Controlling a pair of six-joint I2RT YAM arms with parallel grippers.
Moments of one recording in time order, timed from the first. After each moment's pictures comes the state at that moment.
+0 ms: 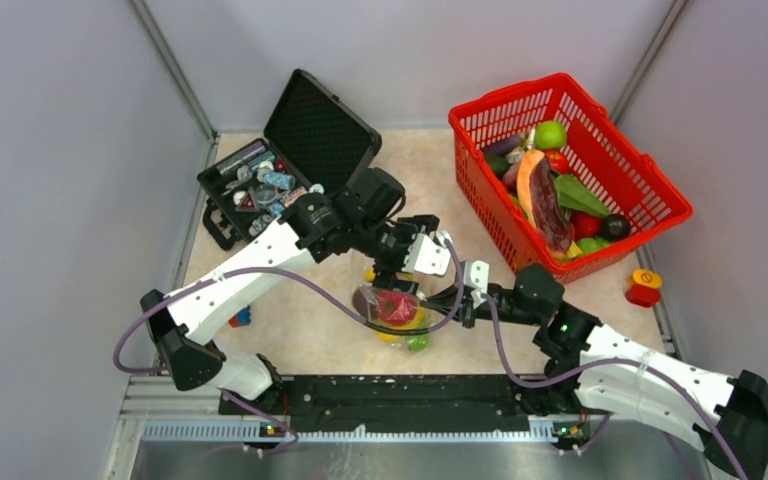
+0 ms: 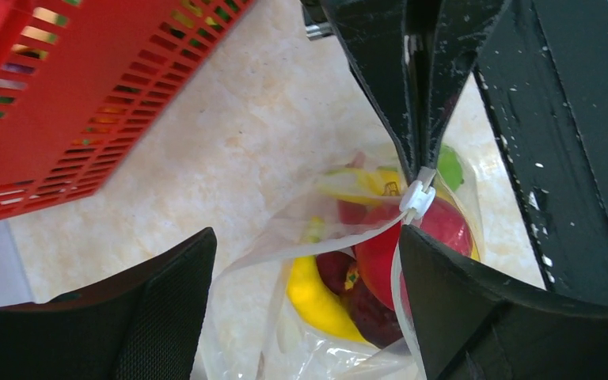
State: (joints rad) left arm -0.91 1.44 1.56 -0.95 0.51 0.92; right arm 0.89 0.74 0.41 0.25 -0.49 -0.15
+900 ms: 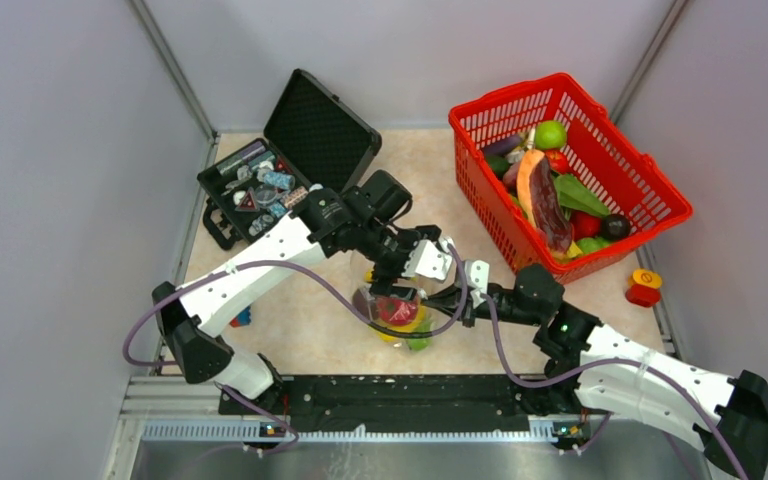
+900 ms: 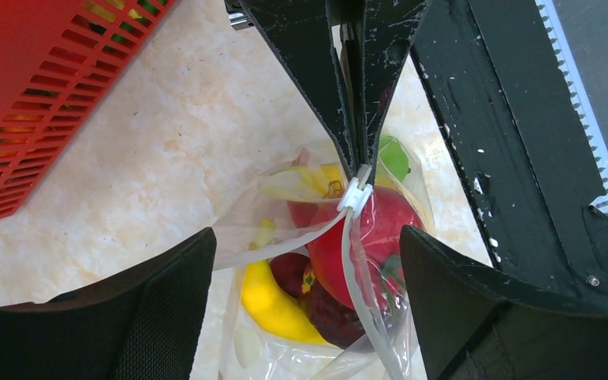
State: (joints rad) left arm -0.90 1.50 1.59 -1.09 0.59 0.95; right arm 0.90 0.73 0.41 0.24 -0.47 -0.17
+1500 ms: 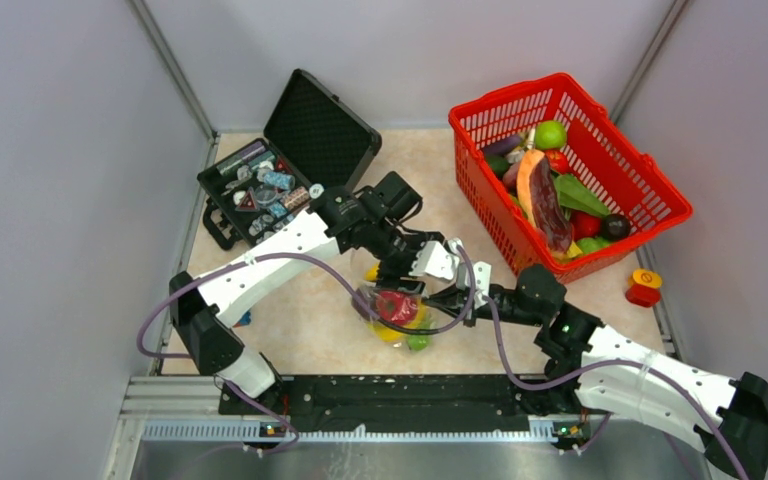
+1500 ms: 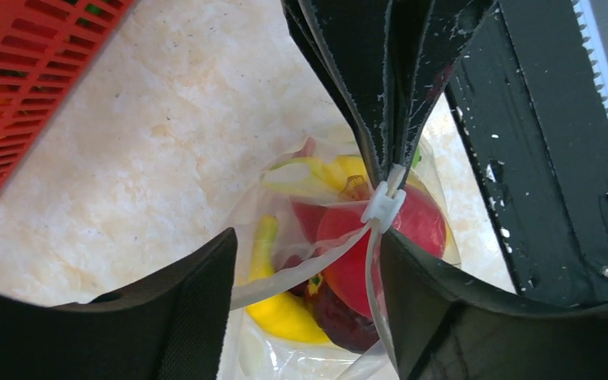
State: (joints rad) left arm -0.90 1.57 1.59 -1.10 0.55 0.97; right arm 0.90 0.72 0.41 0.24 -0.47 -0.18
